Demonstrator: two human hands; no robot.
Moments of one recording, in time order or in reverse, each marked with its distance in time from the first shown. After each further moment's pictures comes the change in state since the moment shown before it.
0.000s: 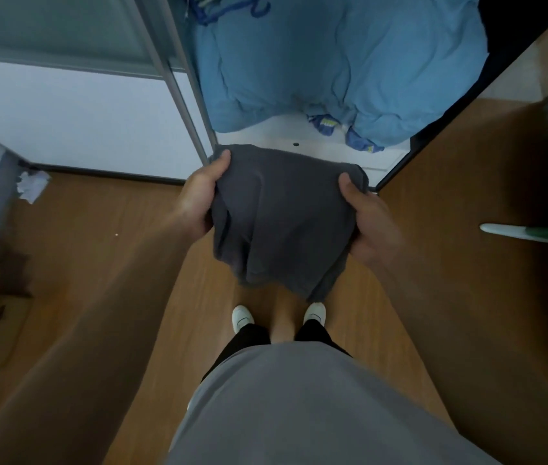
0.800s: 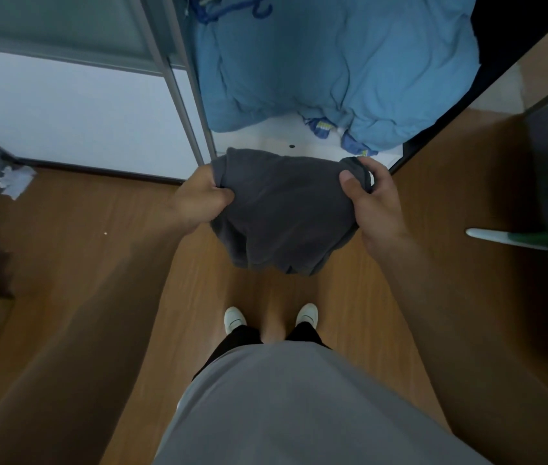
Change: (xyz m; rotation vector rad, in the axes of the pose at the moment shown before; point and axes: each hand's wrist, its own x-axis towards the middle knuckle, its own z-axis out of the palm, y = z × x) left_hand 0.015 -0.003 -0.034 0.724 -0.093 0.282; right_hand 0.014 -0.001 0.002 -0.389 0.196 -0.339
